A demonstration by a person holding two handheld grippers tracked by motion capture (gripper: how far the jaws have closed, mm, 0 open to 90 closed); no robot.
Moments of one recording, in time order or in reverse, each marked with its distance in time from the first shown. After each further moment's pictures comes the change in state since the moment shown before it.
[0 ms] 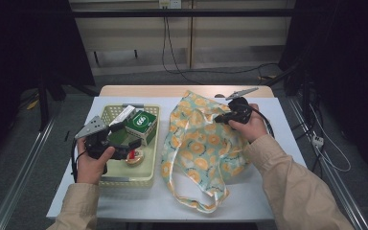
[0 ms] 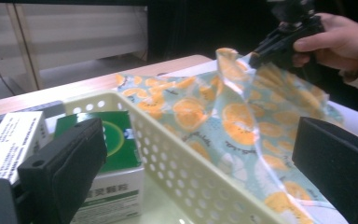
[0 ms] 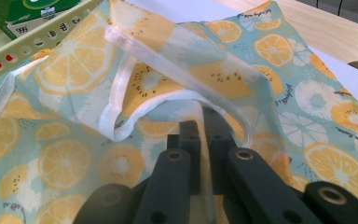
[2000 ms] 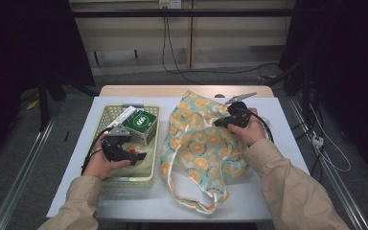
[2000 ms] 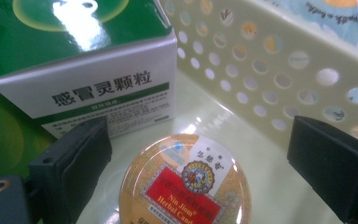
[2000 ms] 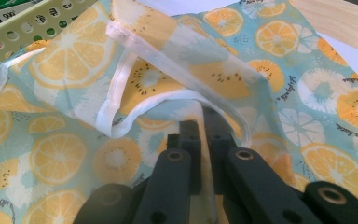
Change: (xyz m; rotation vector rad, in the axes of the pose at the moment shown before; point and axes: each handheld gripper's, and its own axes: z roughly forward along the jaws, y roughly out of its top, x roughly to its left) left arm 0.022 -0.040 0.049 0.459 0.023 0.099; right arm -0.001 -0.013 0.010 0.008 -0.001 0.011
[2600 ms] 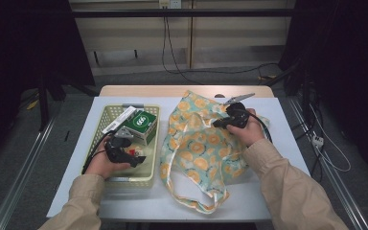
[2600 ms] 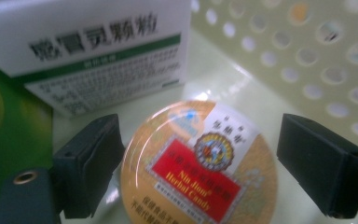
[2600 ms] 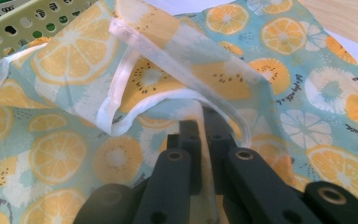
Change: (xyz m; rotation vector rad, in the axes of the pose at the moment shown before) left arm 0.002 -0.008 0.014 0.154 0.046 -0.015; right arm 0.000 -0.001 0.005 0.006 0.010 -0.006
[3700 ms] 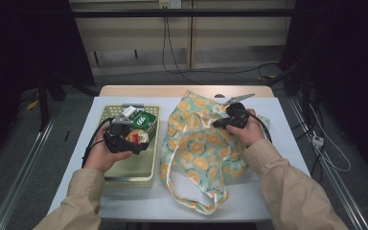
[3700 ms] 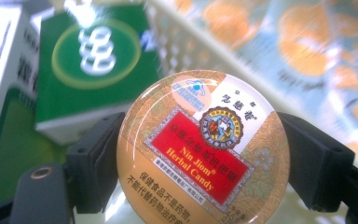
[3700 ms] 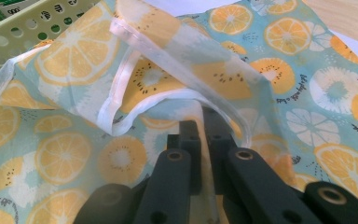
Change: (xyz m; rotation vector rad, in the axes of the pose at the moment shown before) left arm -0.017 0.049 -0.045 -0.138 0.003 -0.055; right arm 0.001 0.000 0.000 -0.002 0.010 0.003
